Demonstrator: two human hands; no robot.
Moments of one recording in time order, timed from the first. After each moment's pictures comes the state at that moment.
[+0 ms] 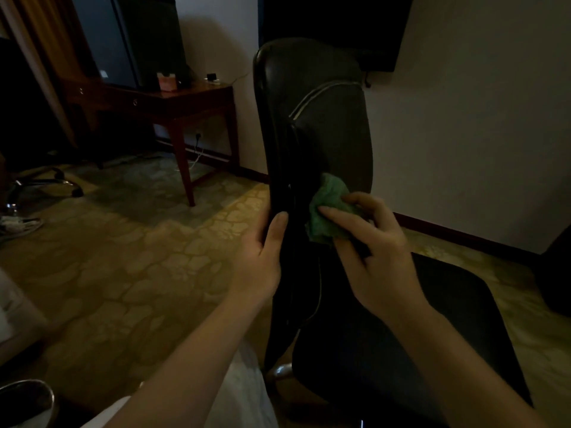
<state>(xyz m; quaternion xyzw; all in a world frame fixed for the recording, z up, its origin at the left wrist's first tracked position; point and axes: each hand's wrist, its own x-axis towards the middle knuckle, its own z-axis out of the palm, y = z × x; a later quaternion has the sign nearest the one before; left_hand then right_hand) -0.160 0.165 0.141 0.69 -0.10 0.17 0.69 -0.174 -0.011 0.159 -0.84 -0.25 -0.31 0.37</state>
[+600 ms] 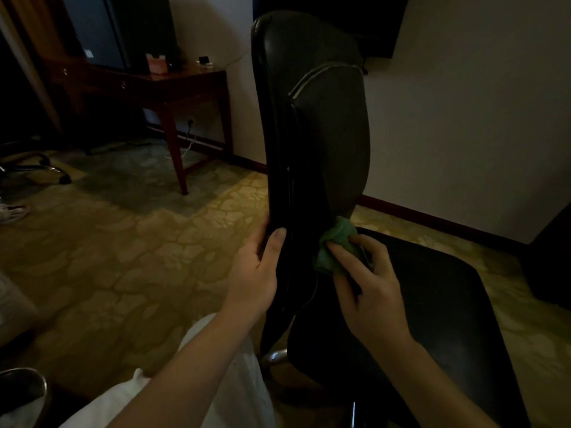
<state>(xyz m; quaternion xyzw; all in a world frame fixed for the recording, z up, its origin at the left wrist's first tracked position) -0.171 0.167 0.100 0.71 -0.06 0.13 0.69 -0.192 -0.019 0.081 -0.87 -0.20 -0.32 0.32</state>
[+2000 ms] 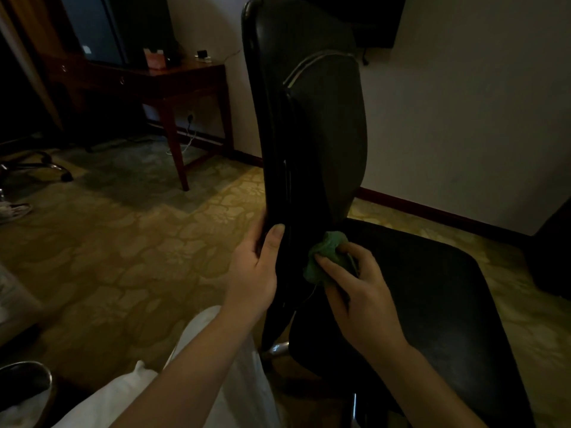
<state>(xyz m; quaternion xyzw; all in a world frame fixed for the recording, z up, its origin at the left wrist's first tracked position) -0.185 0.159 0.104 0.71 -0.06 0.15 0.69 -0.204 -0.022 0.062 -0.90 -0.21 -0.26 0.29</state>
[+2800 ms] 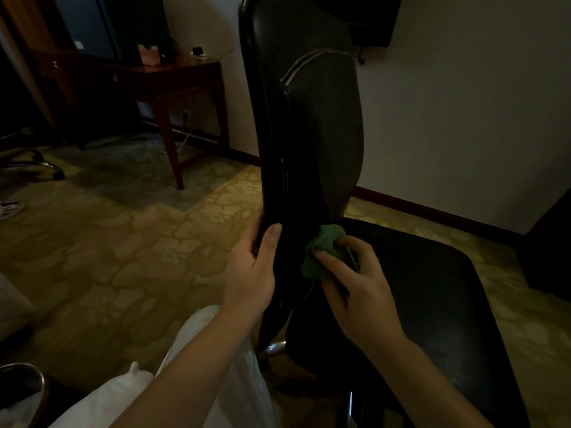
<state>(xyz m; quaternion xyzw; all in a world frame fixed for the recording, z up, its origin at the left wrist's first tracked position) -0.185 0.157 0.101 0.70 -0.04 0.16 0.70 -0.202 -0.021 0.072 -0.89 -0.21 -0.28 0.29</state>
